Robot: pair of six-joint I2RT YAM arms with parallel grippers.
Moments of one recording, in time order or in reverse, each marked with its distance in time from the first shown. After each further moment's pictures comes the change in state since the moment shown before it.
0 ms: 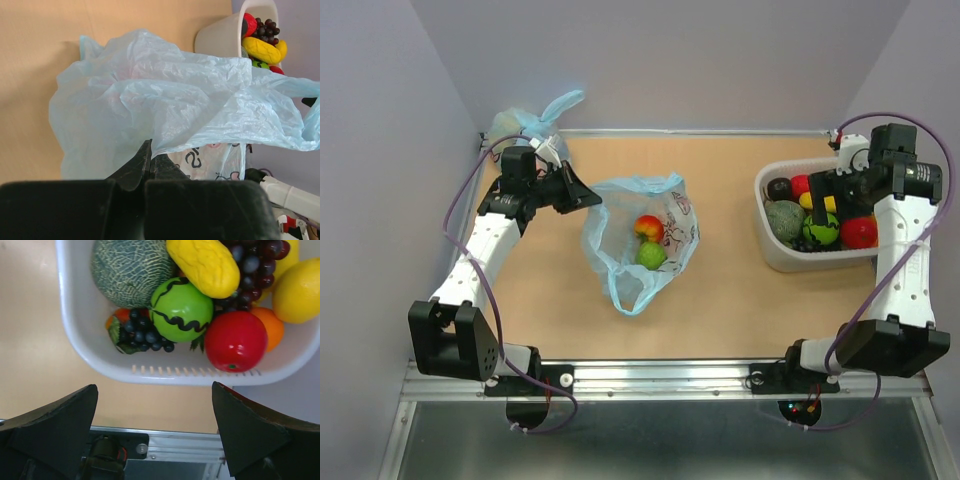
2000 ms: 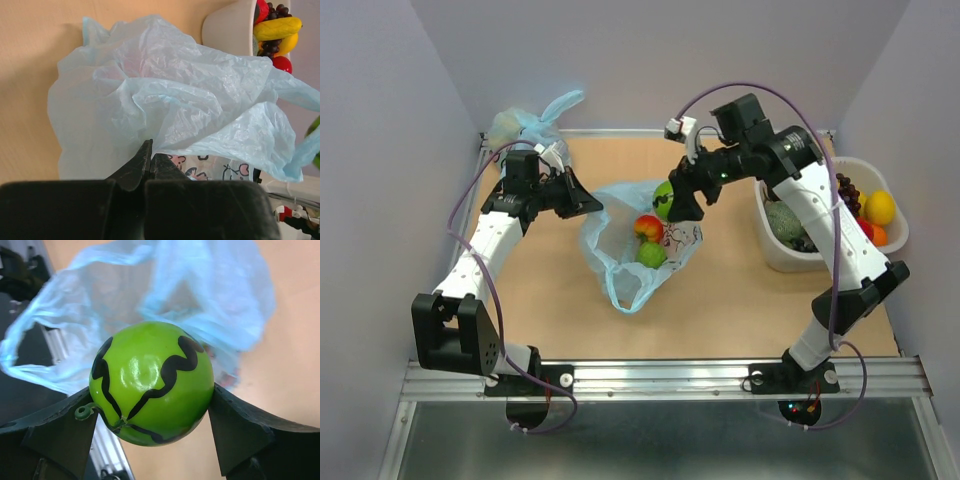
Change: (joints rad) left arm 0.000 0.028 -0.019 -0.026 0.022 0.027; right arm 0.750 0.323 0.409 0.079 -0.430 0.073
